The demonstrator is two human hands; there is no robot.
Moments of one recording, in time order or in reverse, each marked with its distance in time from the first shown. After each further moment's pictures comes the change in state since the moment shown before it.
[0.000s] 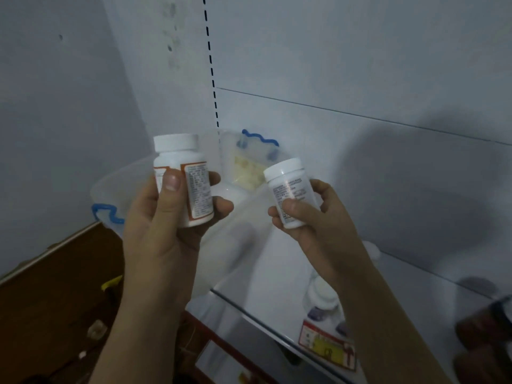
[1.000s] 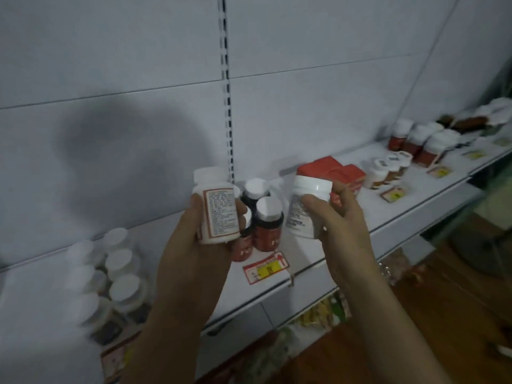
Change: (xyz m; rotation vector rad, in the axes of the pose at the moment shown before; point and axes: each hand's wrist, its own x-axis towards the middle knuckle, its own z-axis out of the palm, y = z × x) left_hand -0.146 -0.118 0.194 -0.221 -0.846 -0.888; right_hand -0.273 -0.063 -0.170 -0.251 1.225 -0.471
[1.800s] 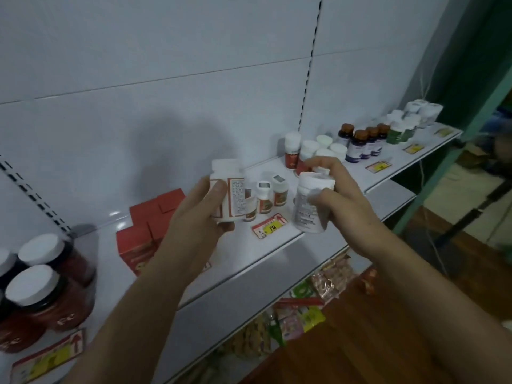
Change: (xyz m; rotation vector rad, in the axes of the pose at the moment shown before) left_hand 0.142 -0.183 0.277 0.336 -0.173 -0.067; right_hand 0.202 -0.103 -0.326 -0.445 -0.281 -0.136
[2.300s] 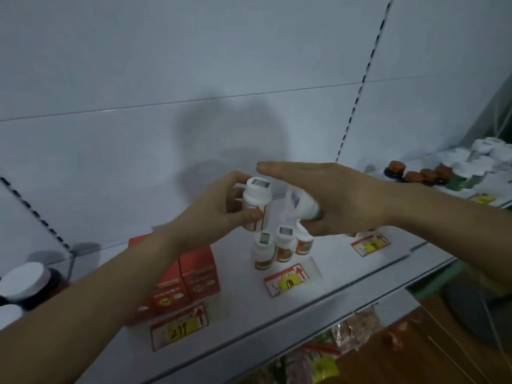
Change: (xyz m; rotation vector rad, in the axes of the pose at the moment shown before) left_hand 0.136 0.008 -0.031 0.619 -0.184 0.162; right_hand 0.169 -0.033 -0.012 -1.026 -0.675 -0.607
